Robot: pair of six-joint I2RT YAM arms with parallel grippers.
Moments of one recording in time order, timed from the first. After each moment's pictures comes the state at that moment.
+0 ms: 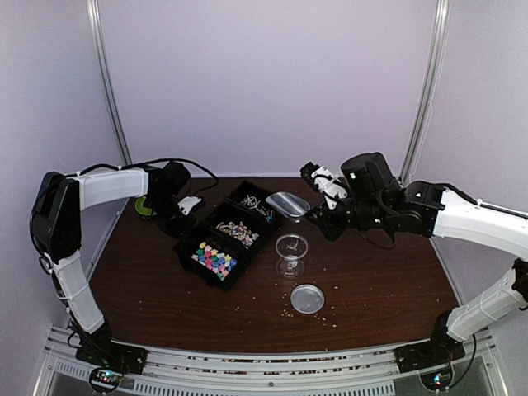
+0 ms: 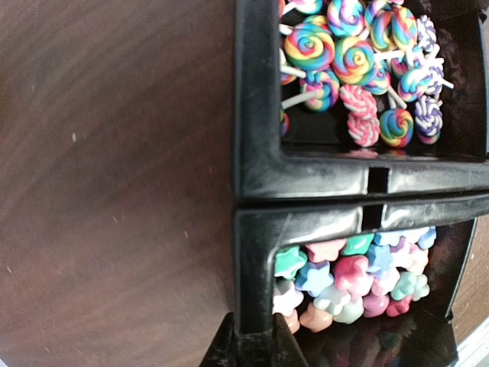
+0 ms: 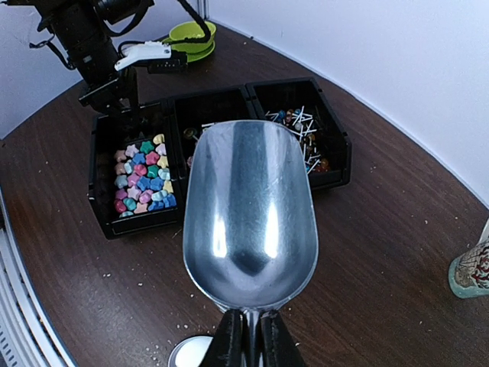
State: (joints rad) left arm -0.41 1.85 1.40 -0.88 0.15 0.07; right arm 0.92 1.32 1.16 -0.42 0.16 0.05
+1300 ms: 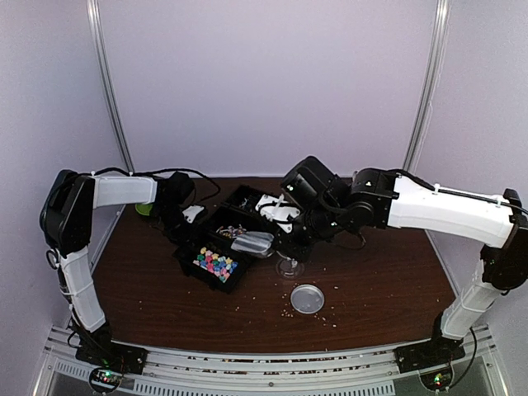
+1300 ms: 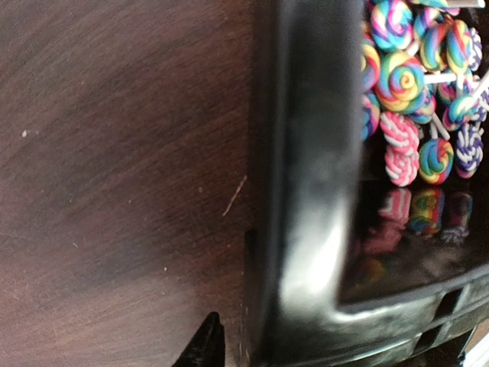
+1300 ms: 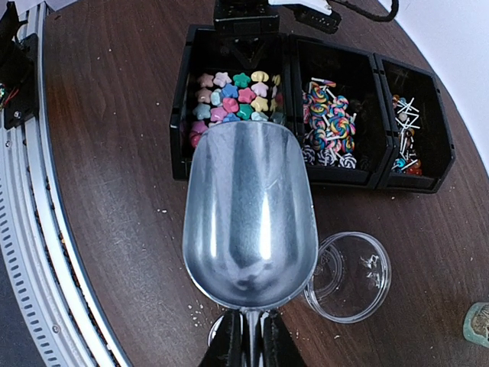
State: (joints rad) left arm -0.41 1.92 1.34 -0.78 0.18 -0.01; right arm 1.09 1.63 1.53 -0.77 0.09 -0.10
